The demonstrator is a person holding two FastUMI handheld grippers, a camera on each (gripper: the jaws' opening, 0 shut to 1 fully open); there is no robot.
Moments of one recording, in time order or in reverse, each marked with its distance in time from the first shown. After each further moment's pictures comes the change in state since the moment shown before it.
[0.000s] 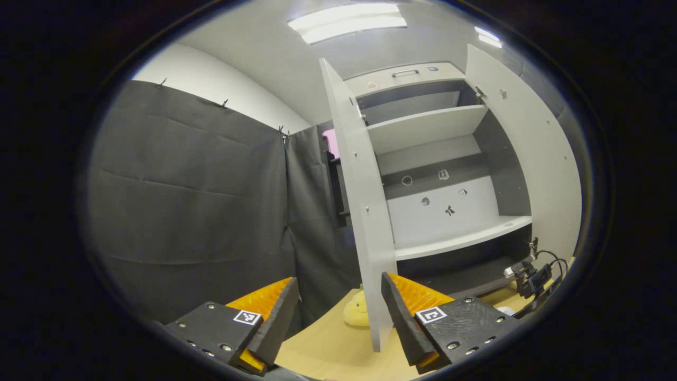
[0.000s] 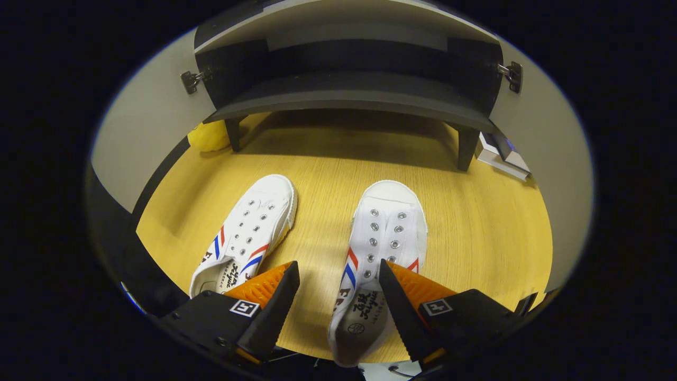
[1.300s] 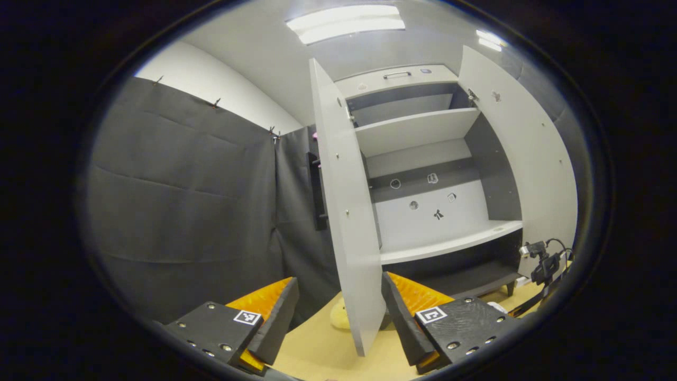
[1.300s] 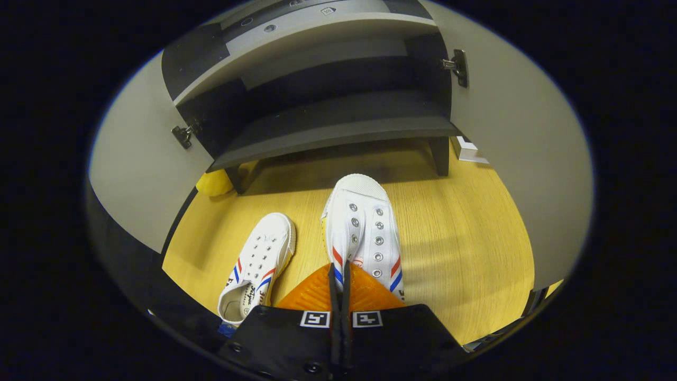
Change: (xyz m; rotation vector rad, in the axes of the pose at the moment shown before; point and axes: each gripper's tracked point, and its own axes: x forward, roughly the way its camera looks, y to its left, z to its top) left arm 0.006 -0.029 0.006 -0.024 -0.019 -0.071; right arm -0.047 -0.022 0.037 0.184 -0.176 0.080
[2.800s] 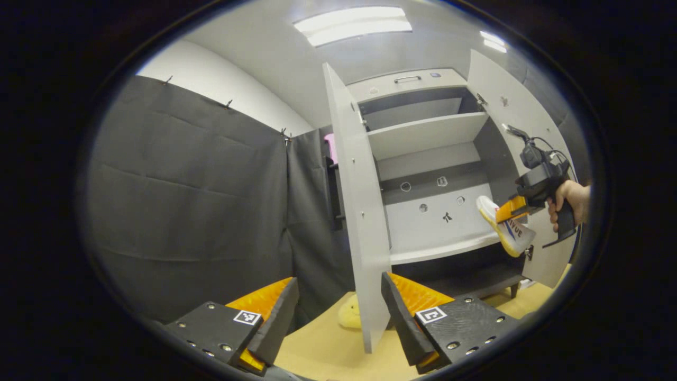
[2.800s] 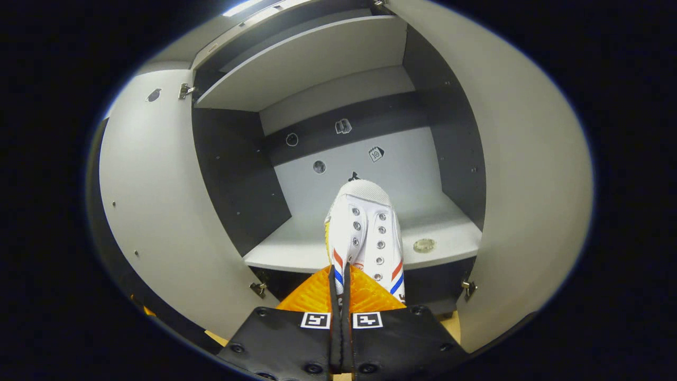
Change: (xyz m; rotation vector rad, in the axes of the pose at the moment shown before) left arm -0.021 0.028 0.001 -0.009 -0.005 0.074; right arm -0.145 0.080 0.293 -0.075 -0.588 0.138
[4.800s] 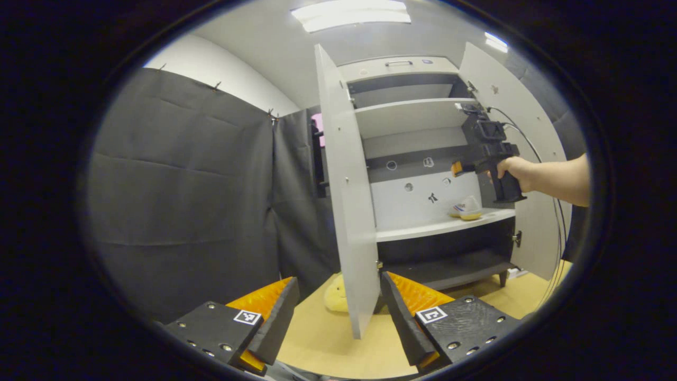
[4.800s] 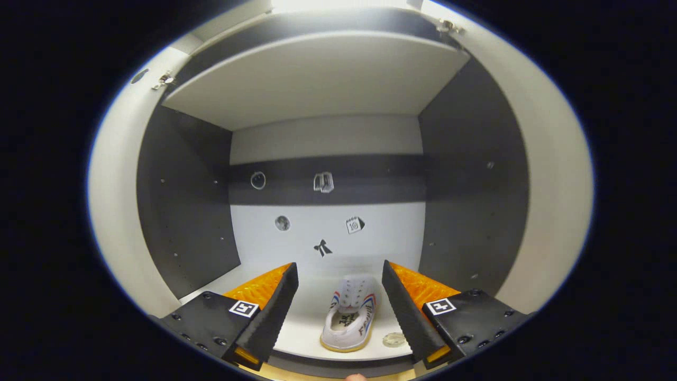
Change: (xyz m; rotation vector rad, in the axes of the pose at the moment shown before) left arm 0.000 -0.040 -0.044 -0.030 0.112 -0.144; right arm 0.051 -0.018 0.119 -0.252 -0.285 -0.213
